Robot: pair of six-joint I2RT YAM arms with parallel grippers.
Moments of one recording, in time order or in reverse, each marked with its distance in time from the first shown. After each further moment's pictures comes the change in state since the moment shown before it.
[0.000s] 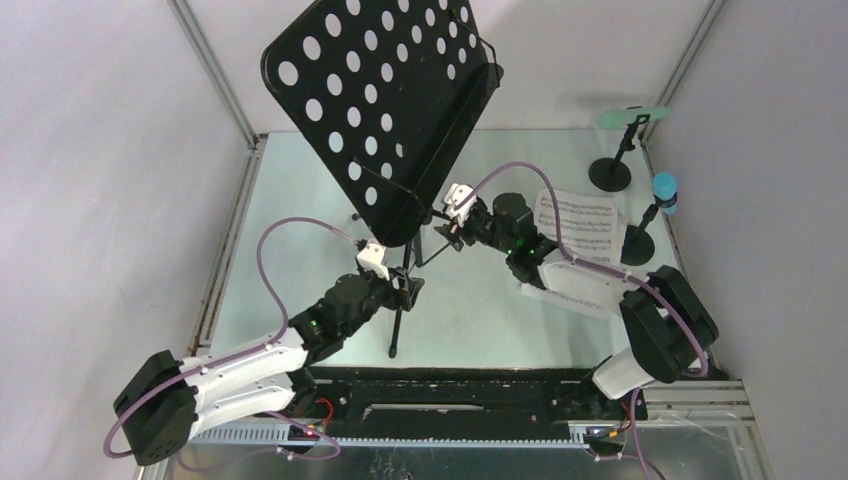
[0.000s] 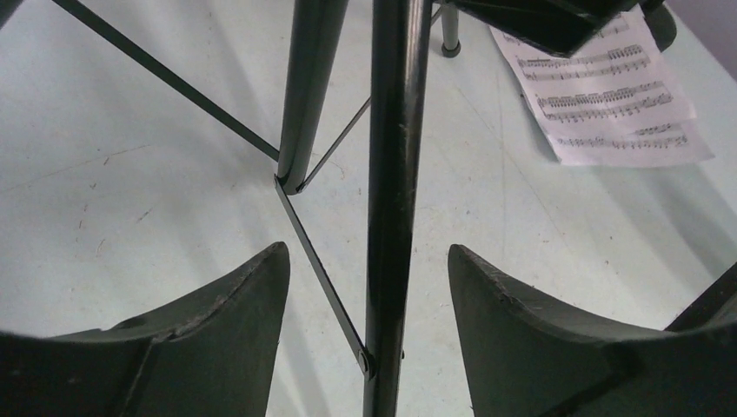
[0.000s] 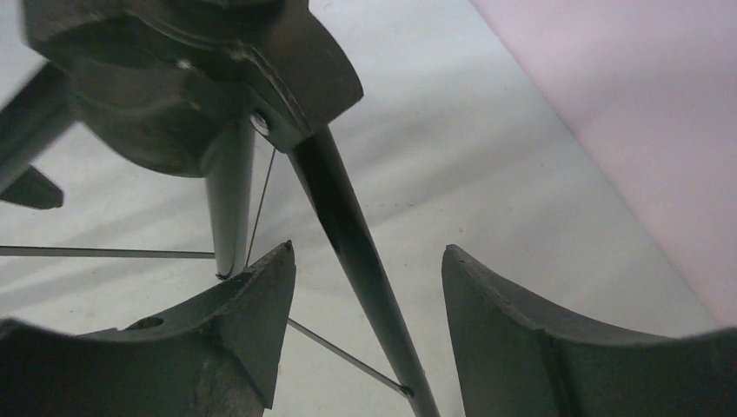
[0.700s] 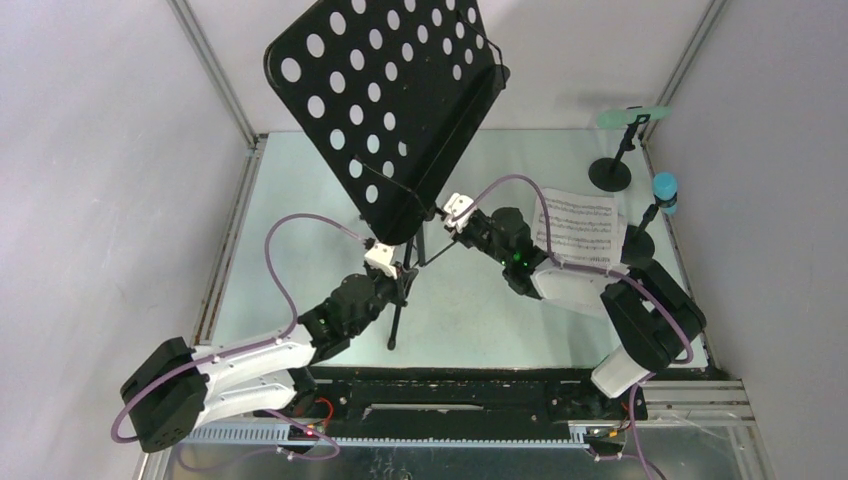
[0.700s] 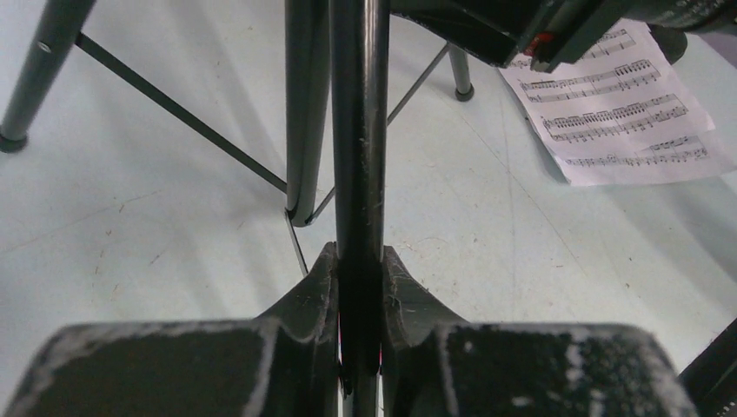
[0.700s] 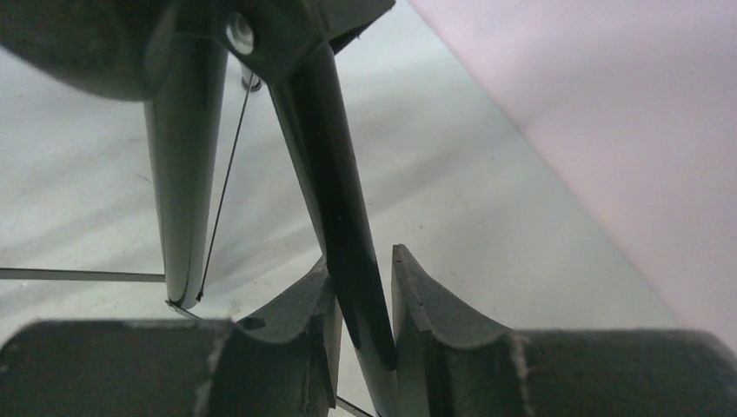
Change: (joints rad) left arm -0.031 0.091 0.008 0.129 -0.066 0.081; right arm 0.030 0.111 -0.060 0.229 0.116 -0.045
